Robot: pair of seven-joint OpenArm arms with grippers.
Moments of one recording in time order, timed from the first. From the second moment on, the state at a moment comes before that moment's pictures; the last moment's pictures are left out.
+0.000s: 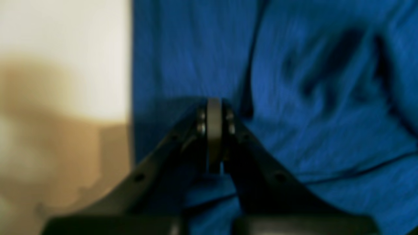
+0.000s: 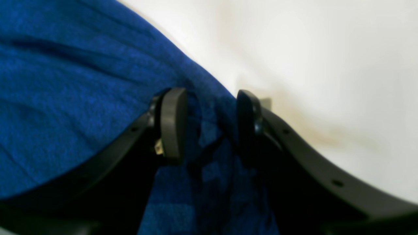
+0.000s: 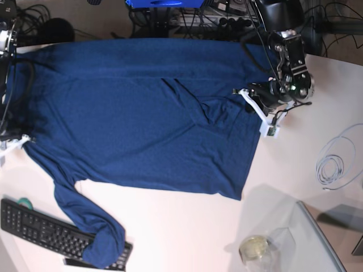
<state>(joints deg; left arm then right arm) 4.8 -2.6 -22.0 76.0 -0.8 -31.5 42.0 15.5 24.6 12.5 40.1 16.0 11.8 -30.6</state>
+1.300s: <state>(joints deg) 6.7 -6.6 -22.0 74.1 -2.8 -29.6 37.1 11.2 25.5 12.8 50.7 16.5 10.1 -34.4</state>
